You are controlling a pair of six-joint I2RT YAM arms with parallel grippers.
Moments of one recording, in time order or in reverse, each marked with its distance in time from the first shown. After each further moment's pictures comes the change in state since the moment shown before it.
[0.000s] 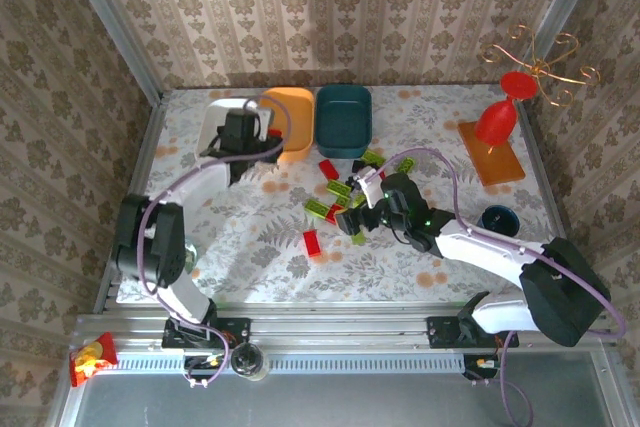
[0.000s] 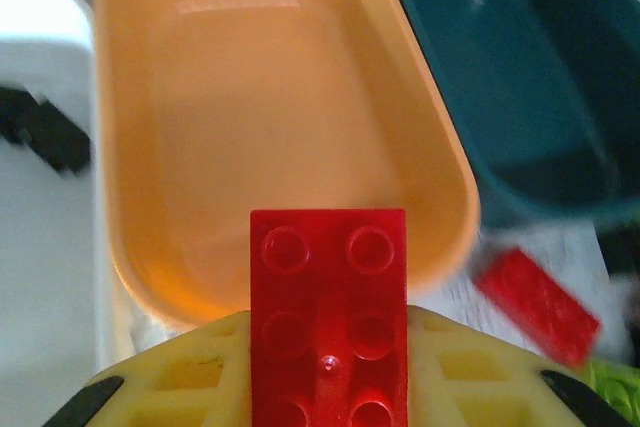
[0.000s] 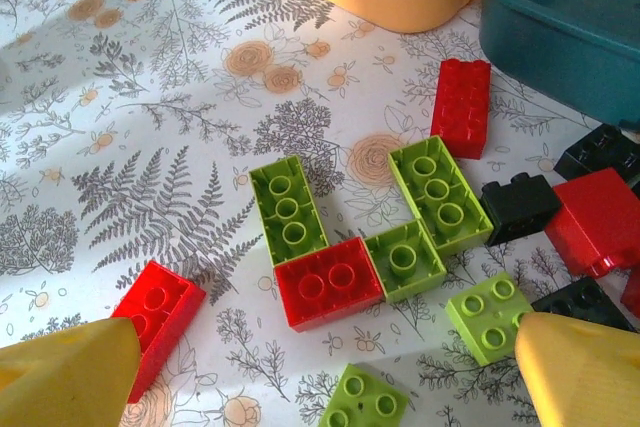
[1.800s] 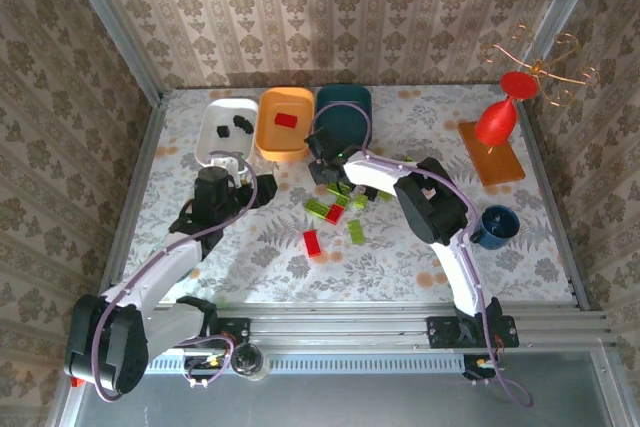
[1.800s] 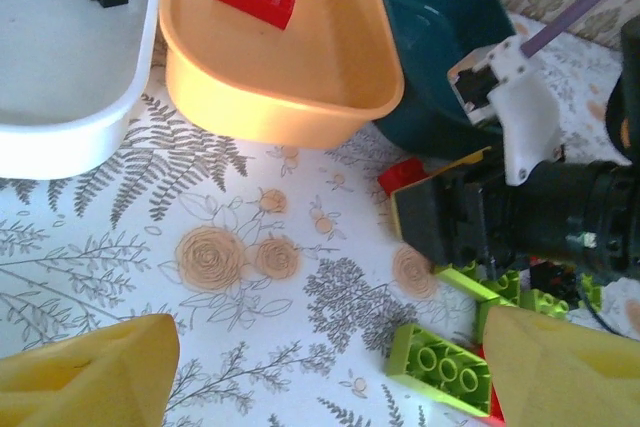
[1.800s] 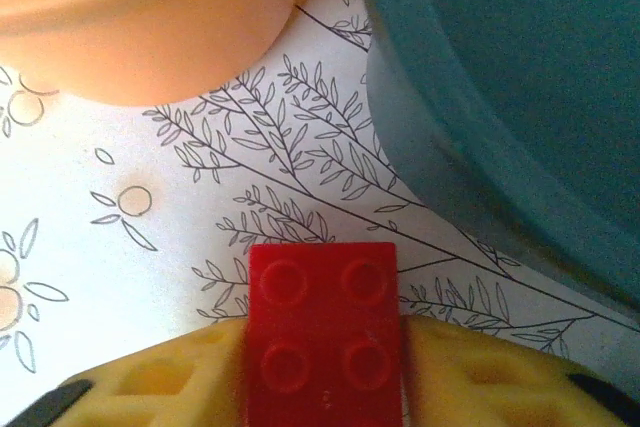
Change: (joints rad) left arm -0.016 -0.636 -0.629 0.145 0.032 -0.309; right arm -0.003 0.956 1.040 -0.495 0.334 0.110
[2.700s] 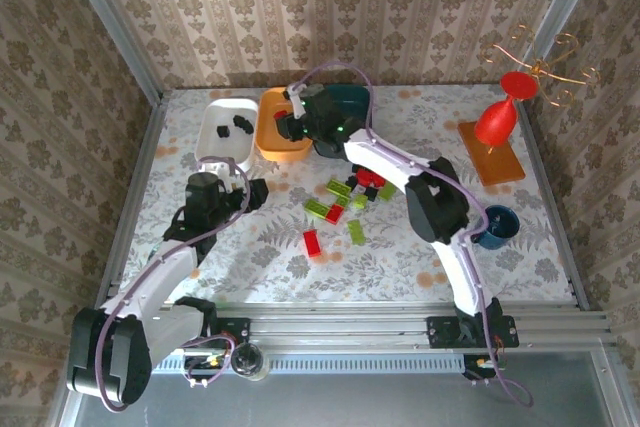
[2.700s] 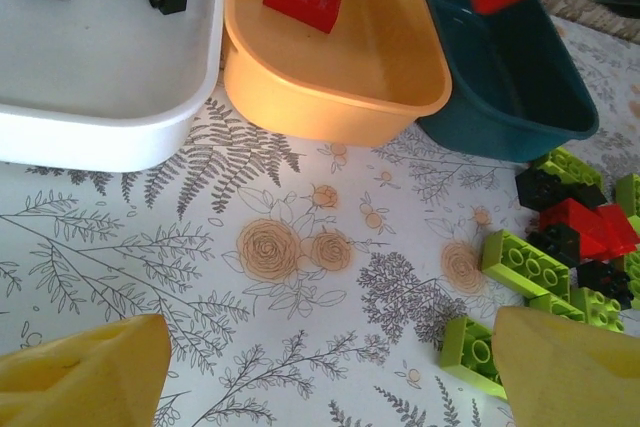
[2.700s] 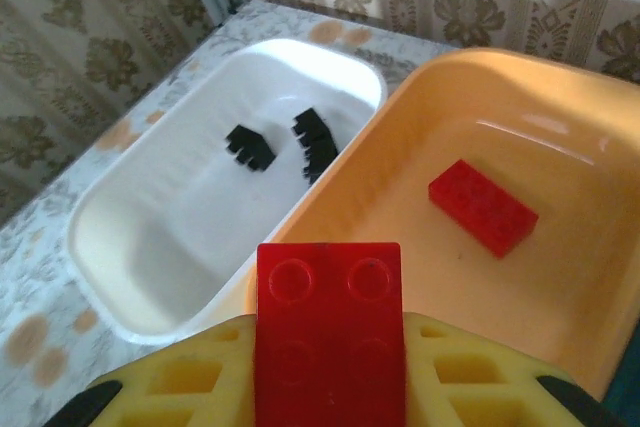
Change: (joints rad) left arm 0.074 -0.062 -0.053 -0.002 0.013 0.055; right arm -0.018 0.040 0.334 0.204 -0.303 0.026
